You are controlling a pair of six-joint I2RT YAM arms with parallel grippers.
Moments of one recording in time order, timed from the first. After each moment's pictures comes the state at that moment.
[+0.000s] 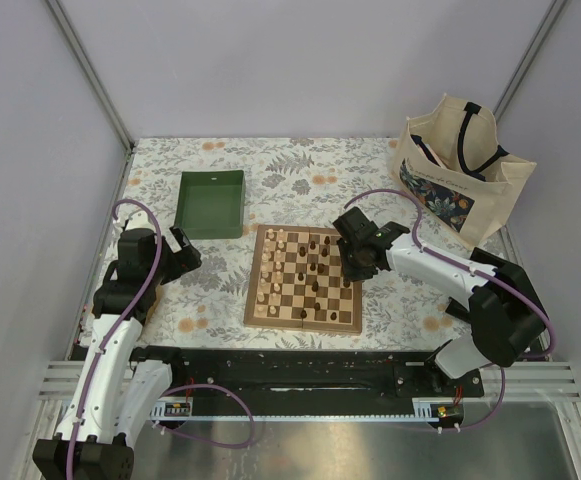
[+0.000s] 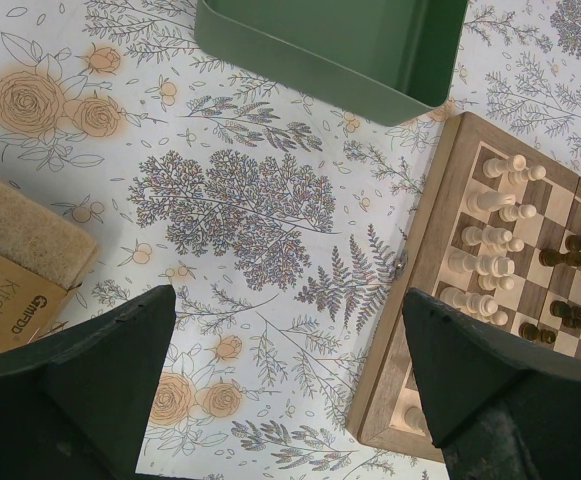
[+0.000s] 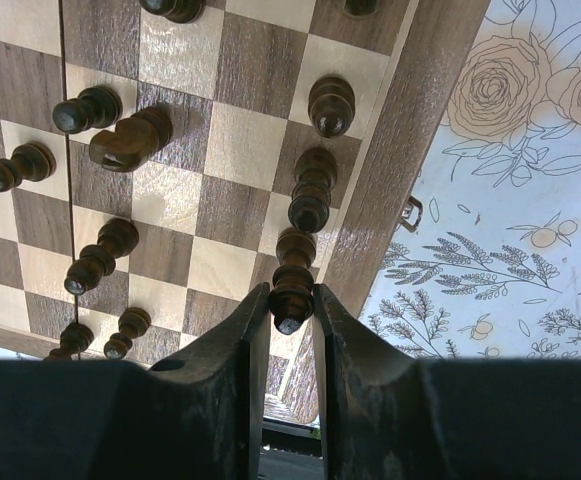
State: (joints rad) left arm -0.05 0.71 0.72 -0.68 -0.05 -0.47; right arm 0.68 1.51 1.02 -0.67 0.09 0.52
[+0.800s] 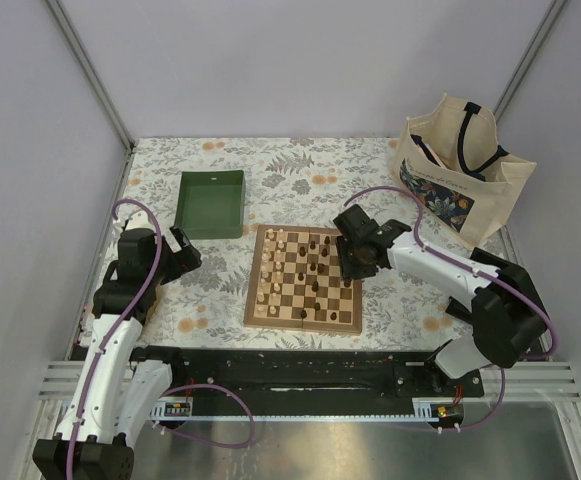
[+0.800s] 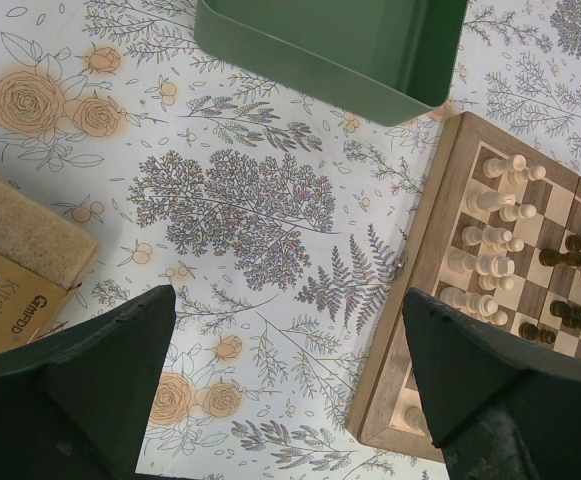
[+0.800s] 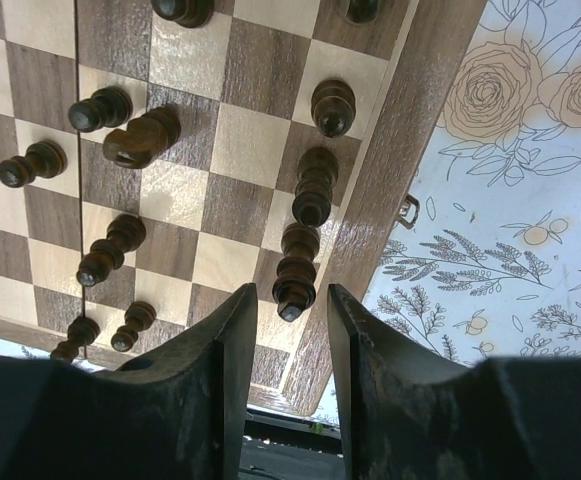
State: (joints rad) left arm -0.05 0.71 0.72 -0.68 -0.05 -0.47; right arm 0.68 1.51 1.04 -0.69 0.10 0.51
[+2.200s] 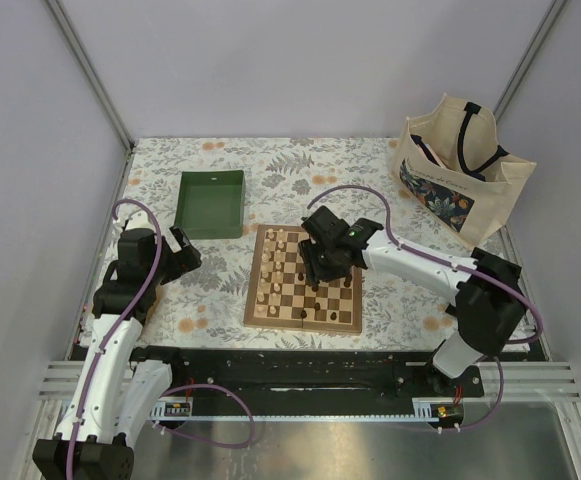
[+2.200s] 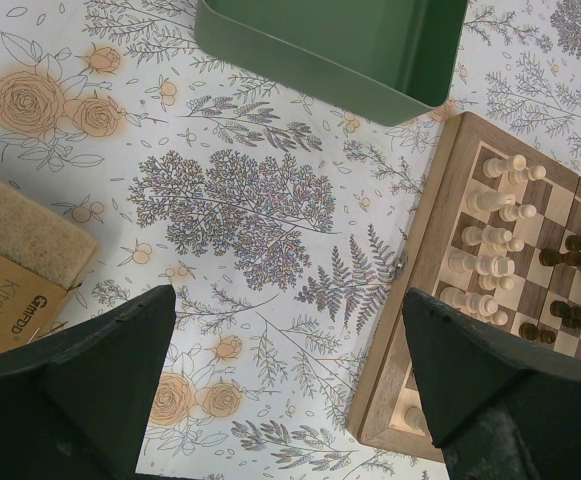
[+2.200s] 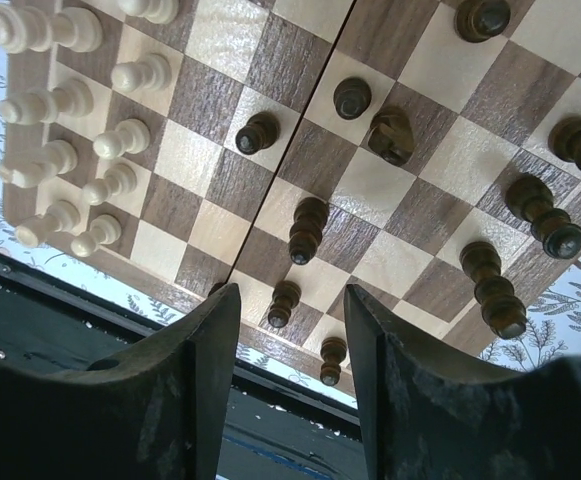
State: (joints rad) left arm -0.05 0.71 0.72 -0.68 -0.05 -0.47; right arm 0.84 1.59 1.20 -0.70 0.01 0.52
